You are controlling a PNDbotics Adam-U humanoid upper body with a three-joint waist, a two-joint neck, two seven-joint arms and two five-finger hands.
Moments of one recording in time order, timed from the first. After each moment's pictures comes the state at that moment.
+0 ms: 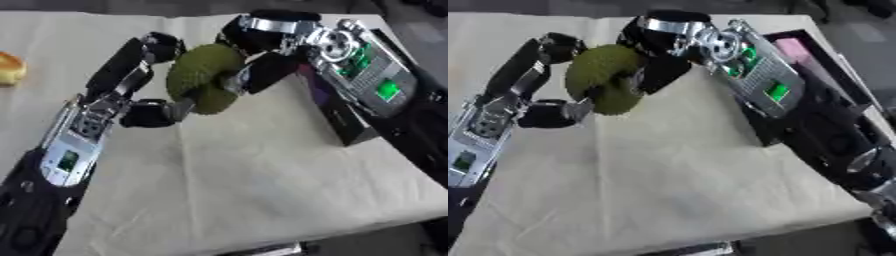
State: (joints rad) left arm -0.83 0.10 -0.40 -1.35 -0.54 -0.50 -0.11; right arm -0.72 -0.65 0.41 -1.89 0.01 0.53 0.38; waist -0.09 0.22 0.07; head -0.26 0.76
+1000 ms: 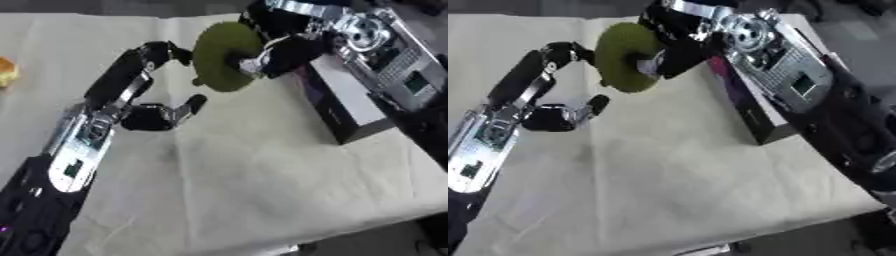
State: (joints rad) left arm -0.81 0.11 -0.39 -1.29 -0.71 -0.37 -0.03; right arm -0.67 -0.73 0.34 -1.94 -0.02 0.55 0.29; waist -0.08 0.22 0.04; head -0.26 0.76
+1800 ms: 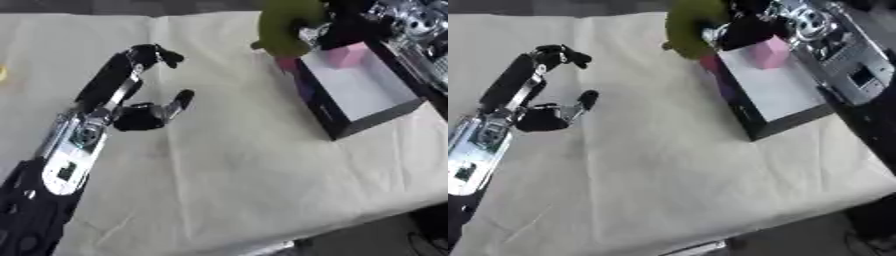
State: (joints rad) left arm -0.79 0.12 -0.39 -1.29 -0.71 -0.36 -0.01; right arm -0.50 -0.87 0.15 -1.88 -0.13 0.54 0.07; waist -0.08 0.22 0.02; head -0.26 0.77
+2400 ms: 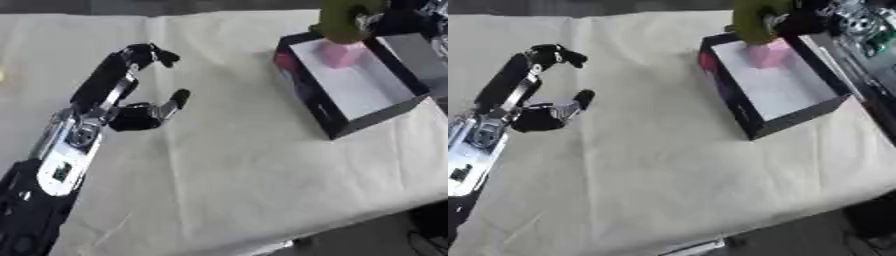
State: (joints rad) left arm -0.79 0.13 -0.39 -1.29 -0.70 -0.36 0.00; right arm -0.37 -0.96 0.02 -1.67 -0.25 0.46 -0.08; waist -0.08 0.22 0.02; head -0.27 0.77
